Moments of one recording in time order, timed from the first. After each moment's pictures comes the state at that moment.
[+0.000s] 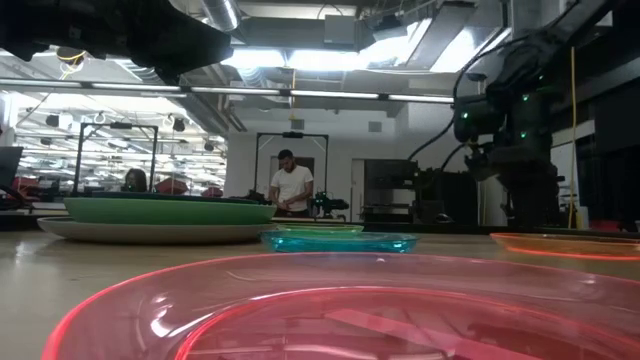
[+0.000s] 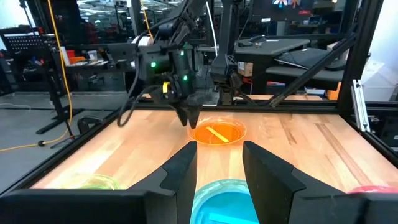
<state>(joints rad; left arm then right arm) -0.29 1.00 0.30 0.66 -0.48 0.00 -0.63 1.40 0.68 -0.80 -0.22 0.10</state>
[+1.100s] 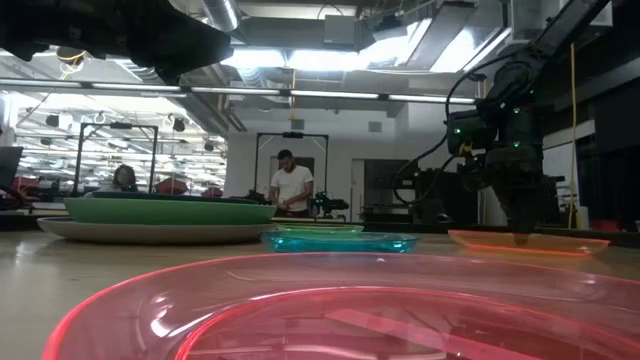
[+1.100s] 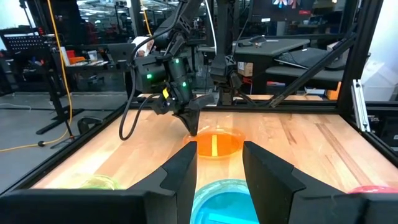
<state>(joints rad) -0.29 1.00 0.30 0.66 -0.48 0.00 -0.63 1.50 0.68 -0.72 -0.39 0.01</state>
